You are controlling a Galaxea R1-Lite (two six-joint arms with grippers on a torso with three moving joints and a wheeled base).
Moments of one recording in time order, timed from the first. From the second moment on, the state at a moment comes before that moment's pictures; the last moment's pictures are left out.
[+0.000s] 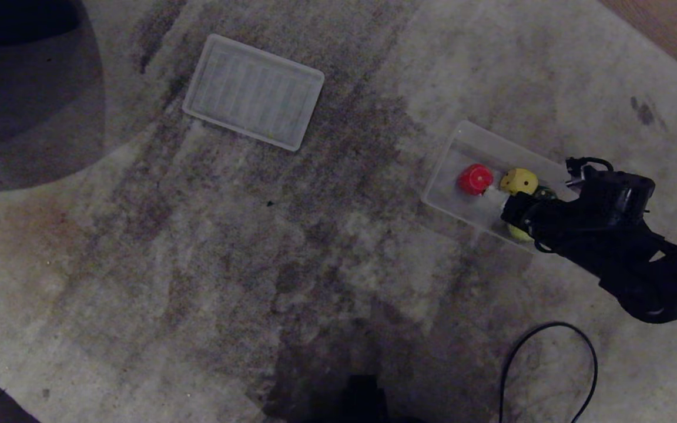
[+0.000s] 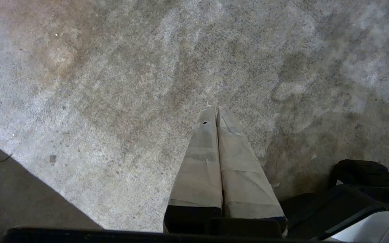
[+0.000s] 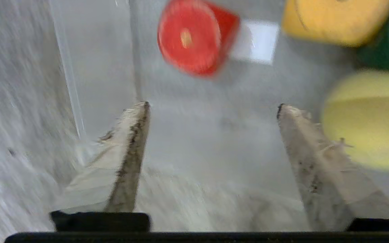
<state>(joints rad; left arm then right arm) -0.01 0.00 0.00 0.00 0.04 -0.02 0.14 1.92 -0.79 -1.07 0.06 0.48</state>
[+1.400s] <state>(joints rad) -0.01 0.00 0.00 0.00 0.04 -0.02 -0.02 0.34 -0.07 0.05 0.05 0.11</state>
